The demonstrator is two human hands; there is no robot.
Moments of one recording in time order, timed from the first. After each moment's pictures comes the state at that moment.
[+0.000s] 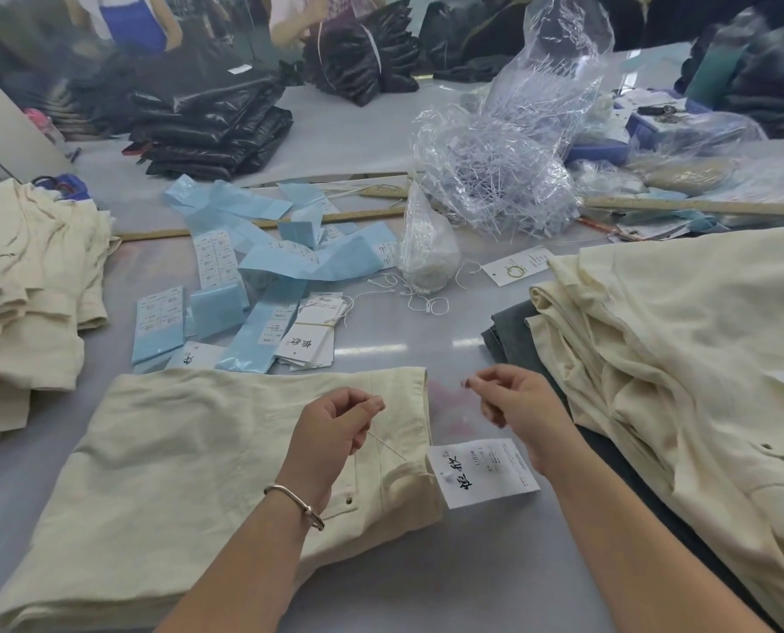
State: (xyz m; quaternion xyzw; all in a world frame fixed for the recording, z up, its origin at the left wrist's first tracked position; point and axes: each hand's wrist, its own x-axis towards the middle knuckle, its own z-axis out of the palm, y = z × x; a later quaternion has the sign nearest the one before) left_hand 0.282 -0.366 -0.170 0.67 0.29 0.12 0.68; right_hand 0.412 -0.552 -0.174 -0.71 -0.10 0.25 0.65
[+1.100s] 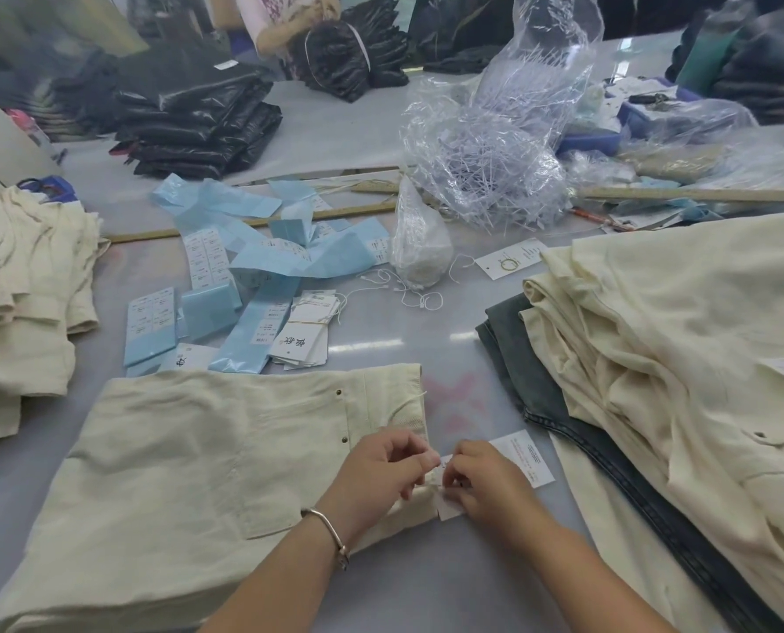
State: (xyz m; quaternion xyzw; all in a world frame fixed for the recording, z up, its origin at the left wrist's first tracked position) left_hand 0.277 -0.412 -0.177 0.73 0.21 -0.04 0.65; right_hand 0.366 -0.563 -0.261 -0.87 -0.39 0.13 0.26
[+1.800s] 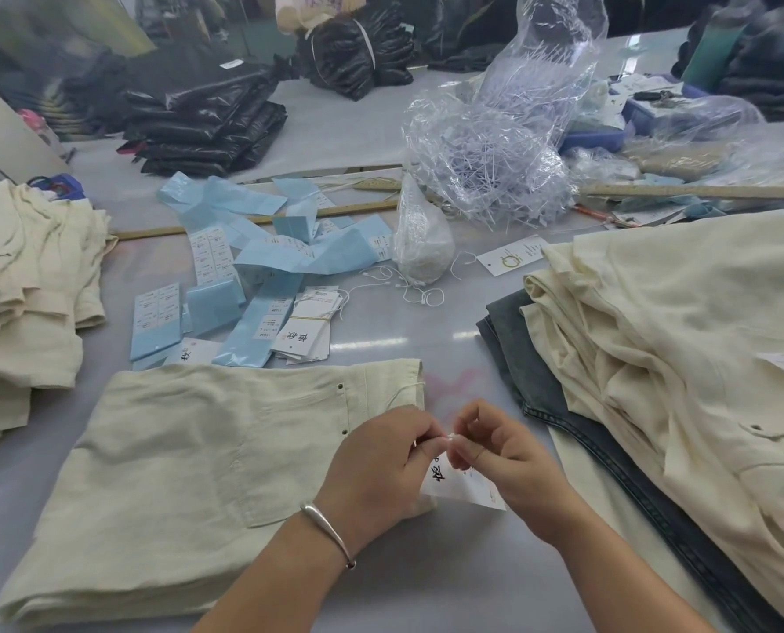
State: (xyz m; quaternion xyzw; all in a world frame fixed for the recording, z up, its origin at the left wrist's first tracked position) left_hand 0.270 -0.421 -0.146 0.93 0.03 0.10 0.35; right_hand 0.353 -0.578 -0.188 -0.61 -0.27 0.30 0.68
